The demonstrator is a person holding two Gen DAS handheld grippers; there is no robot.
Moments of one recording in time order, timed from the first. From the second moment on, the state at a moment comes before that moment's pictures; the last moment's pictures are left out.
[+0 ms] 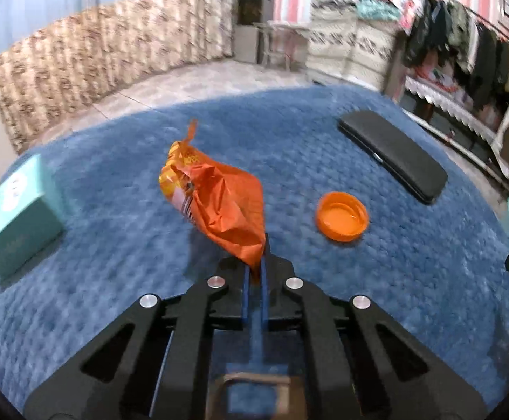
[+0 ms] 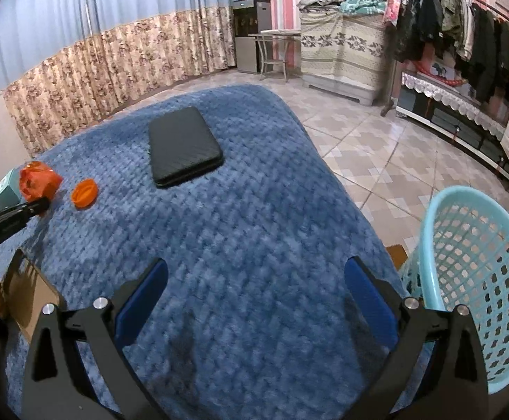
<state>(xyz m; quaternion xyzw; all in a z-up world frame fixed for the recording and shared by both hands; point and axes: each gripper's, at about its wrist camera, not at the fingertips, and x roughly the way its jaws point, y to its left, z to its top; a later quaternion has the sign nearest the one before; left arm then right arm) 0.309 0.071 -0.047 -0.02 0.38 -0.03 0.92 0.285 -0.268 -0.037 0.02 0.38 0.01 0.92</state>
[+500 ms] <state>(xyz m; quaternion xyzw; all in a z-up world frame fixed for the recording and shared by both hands) 0.277 0.150 -0.051 -0.12 0.34 0.07 0.93 0.326 -0.165 -0.035 -0.06 0.36 0.13 0.92</state>
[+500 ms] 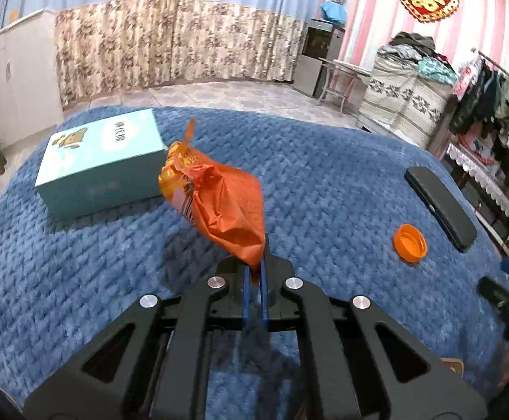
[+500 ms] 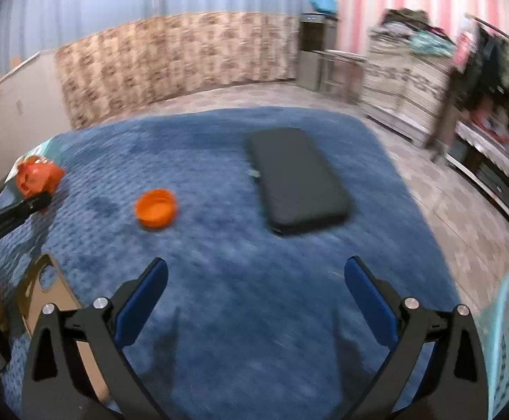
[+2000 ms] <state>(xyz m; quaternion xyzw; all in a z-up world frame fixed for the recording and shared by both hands) 0.249 -0.068 0.010 -0.06 0.30 -0.18 0.94 0.203 -0.392 0.035 0.02 0.28 -0.10 0.95</state>
